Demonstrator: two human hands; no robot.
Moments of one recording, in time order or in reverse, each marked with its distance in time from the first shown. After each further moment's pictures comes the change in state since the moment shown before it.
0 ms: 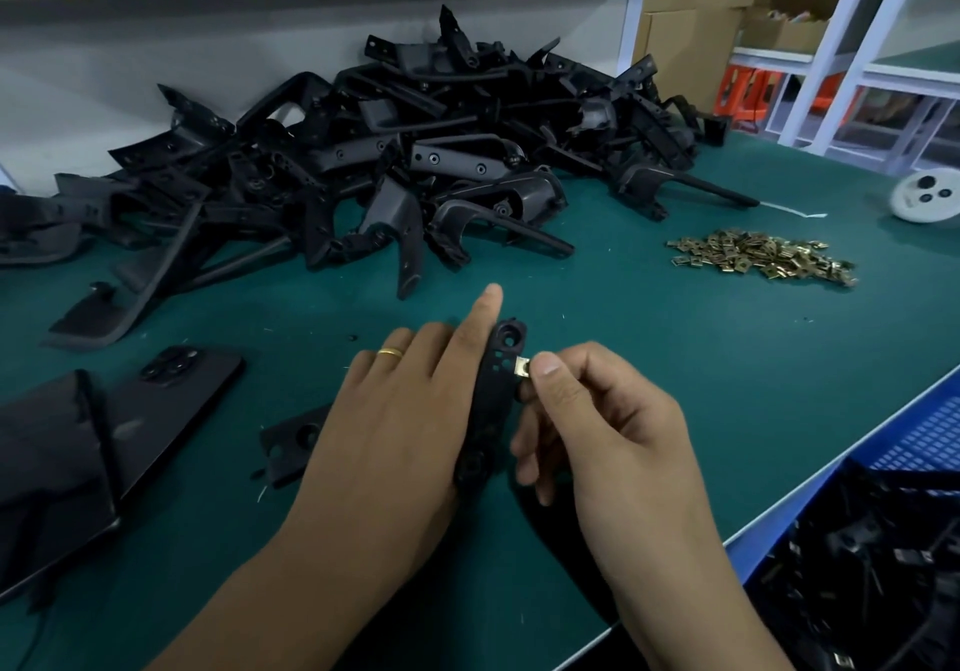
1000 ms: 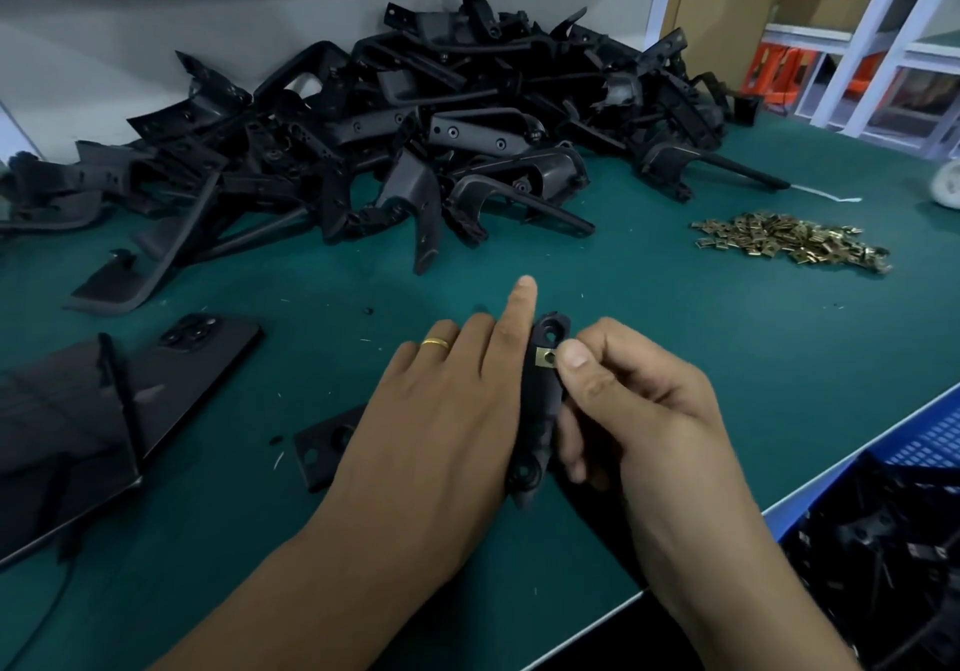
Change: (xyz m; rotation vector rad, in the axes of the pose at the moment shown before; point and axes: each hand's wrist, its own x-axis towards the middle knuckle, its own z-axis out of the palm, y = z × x) left_hand -0.008 0.018 -0.003 0.026 -0.045 0.020; right_hand 0.003 0.001 -0.013 0.089 -0.149 0.035
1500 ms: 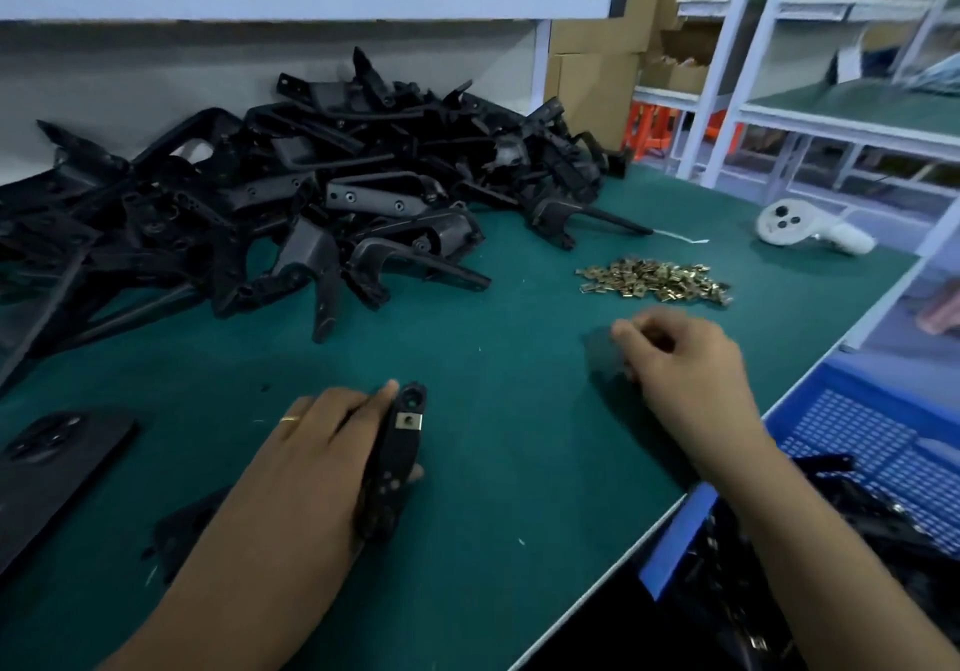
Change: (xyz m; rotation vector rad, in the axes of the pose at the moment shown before) left_hand 0.007 -0.035 0.020 -0.166 -0.003 -0.020; right_hand 0.059 -0.013 -0.135 -0.867 0.514 0.032
